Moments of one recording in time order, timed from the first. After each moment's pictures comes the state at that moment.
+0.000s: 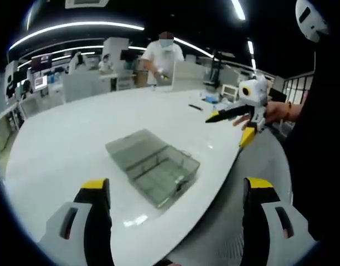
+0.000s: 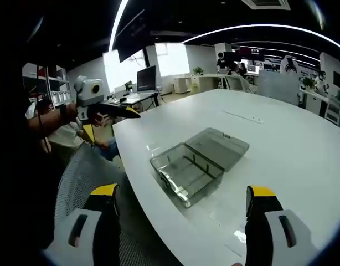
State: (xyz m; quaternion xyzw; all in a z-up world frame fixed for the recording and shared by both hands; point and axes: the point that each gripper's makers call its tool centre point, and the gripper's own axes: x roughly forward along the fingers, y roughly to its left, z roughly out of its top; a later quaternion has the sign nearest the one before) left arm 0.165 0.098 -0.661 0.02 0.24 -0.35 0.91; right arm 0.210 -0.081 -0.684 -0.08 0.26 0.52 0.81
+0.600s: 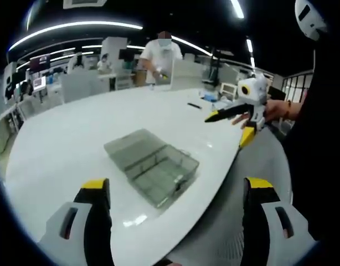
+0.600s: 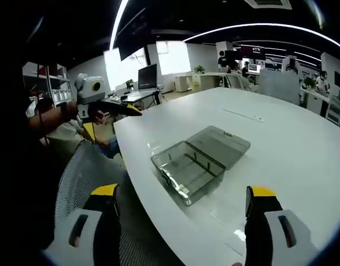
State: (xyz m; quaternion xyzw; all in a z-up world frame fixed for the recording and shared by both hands) left arm 0.165 0.095 -0.660 0.02 0.24 -0.35 0.90; right arm 0.207 -0.082 -0.686 -0.09 0.27 0.53 0.80
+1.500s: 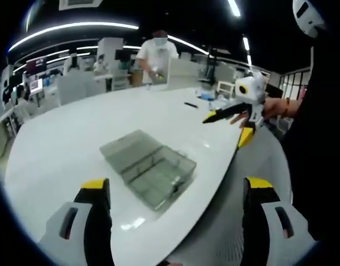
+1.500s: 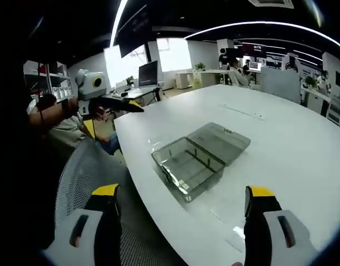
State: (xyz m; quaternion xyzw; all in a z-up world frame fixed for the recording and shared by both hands) left arm 0.167 0.085 -0.660 0.03 0.24 -0.37 0.90; right arm 0.205 -0.086 -0.689 -0.10 0.28 0.53 0.80
